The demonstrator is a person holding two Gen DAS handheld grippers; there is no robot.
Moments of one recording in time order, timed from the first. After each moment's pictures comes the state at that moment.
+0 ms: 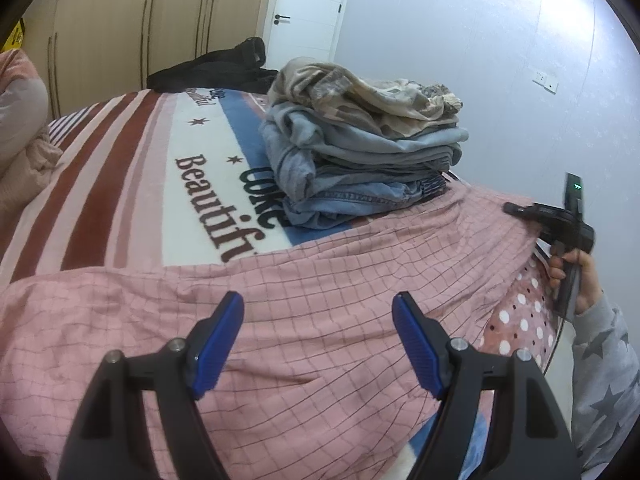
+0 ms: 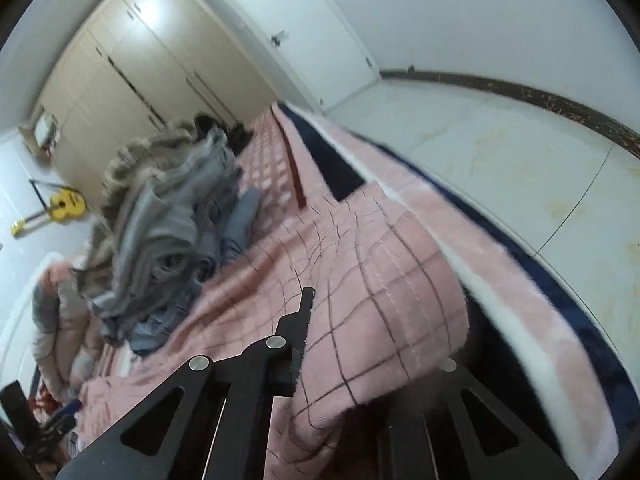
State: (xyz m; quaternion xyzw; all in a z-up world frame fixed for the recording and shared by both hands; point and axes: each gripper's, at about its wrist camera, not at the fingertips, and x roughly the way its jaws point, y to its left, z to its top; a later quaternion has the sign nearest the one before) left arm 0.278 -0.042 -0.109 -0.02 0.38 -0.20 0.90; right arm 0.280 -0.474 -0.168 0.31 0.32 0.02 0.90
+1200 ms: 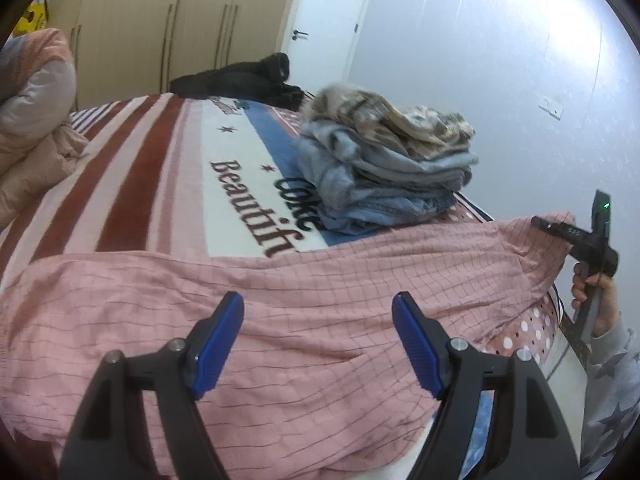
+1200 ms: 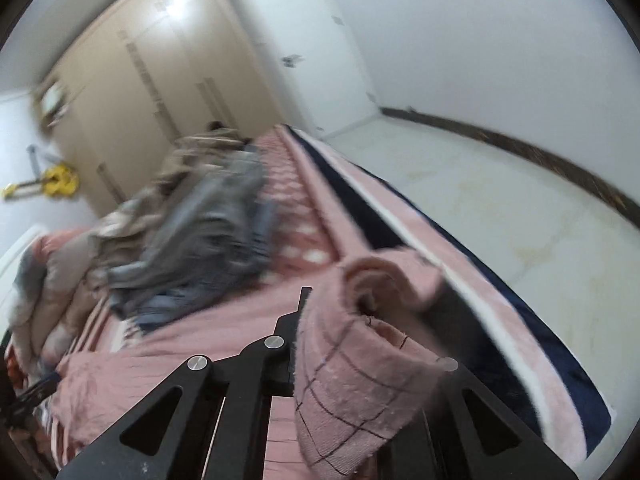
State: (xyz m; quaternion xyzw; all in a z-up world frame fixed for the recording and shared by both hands) left arm 0.254 0.012 -0.103 -0.05 0.35 -0.18 0.92; right arm 0.227 -0.425 -0.113 0.22 0.29 0.00 0.93
